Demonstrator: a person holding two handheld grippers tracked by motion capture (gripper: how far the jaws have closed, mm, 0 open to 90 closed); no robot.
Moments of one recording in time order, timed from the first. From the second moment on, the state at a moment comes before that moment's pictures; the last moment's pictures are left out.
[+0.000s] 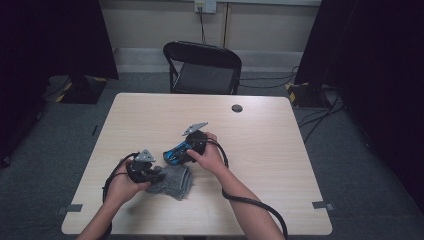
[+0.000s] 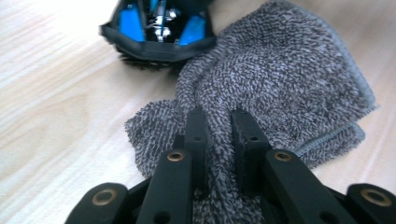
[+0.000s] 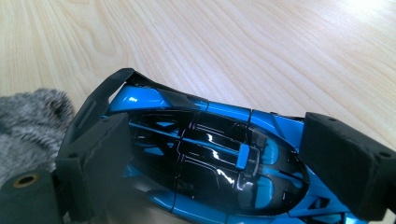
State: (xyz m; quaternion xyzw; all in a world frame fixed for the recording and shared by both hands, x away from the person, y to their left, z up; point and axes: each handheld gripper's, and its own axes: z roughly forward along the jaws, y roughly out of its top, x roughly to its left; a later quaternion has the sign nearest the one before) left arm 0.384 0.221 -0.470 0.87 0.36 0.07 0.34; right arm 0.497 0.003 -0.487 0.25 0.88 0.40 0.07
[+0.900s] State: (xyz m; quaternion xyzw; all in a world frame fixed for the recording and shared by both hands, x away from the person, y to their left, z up) left arm 0.408 0.265 -0.468 0.84 0.44 0.11 0.31; right arm 0.498 0.002 -0.487 0.25 0.88 0.40 0.07
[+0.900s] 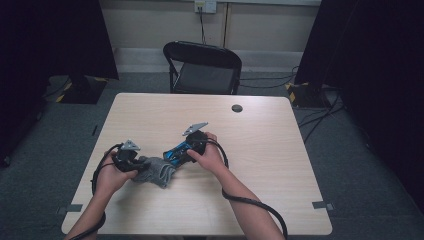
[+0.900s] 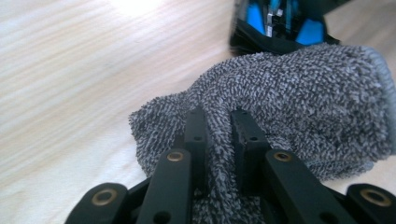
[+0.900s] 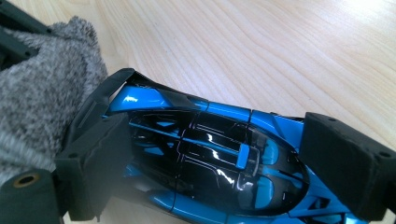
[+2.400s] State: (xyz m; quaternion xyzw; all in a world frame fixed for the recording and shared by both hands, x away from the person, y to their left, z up) left arm 0.385 0.299 -0.434 0.79 0.47 0.11 0.39; right arm 0.497 0.004 -0.486 0.26 0.88 0.40 0.07
